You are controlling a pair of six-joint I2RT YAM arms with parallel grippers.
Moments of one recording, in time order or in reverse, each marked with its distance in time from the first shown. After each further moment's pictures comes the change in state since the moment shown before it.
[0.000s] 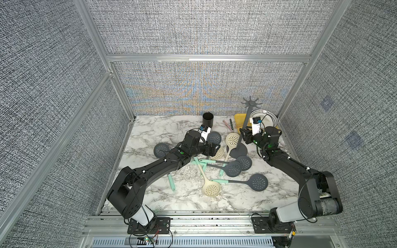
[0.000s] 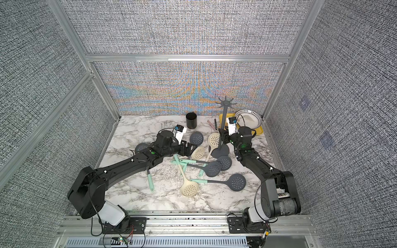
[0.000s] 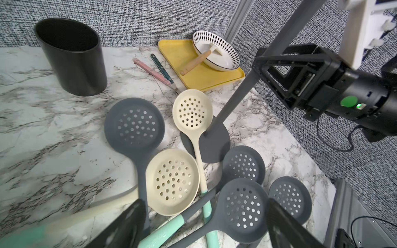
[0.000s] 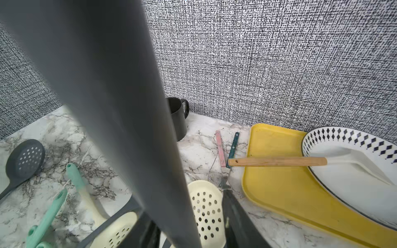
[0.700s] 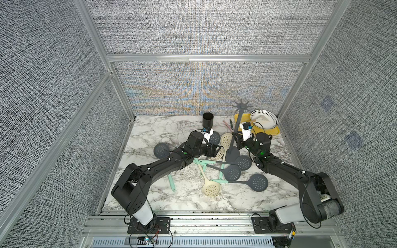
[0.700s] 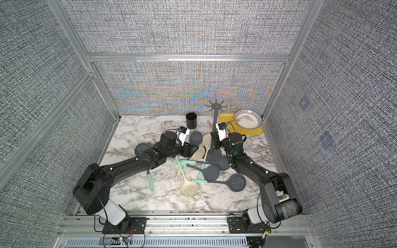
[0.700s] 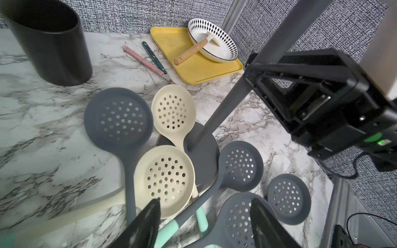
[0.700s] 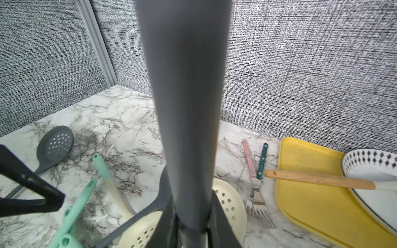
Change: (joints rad) left arm -0.016 0.014 -0.016 0.006 -0.027 -0.016; right arm 0.200 -0.032 -0.087 0.103 0.094 -0.010
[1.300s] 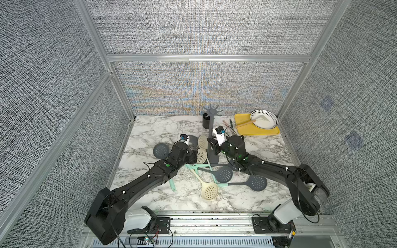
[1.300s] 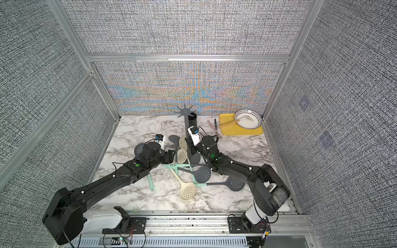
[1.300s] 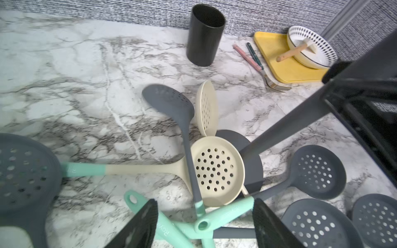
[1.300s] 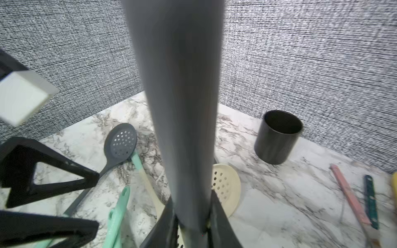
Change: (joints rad) left arm 0.081 -0.348 -0.290 -0.182 -0.361 -0.038; right arm 0.369 0.149 0.164 -0.026 0.171 0.058
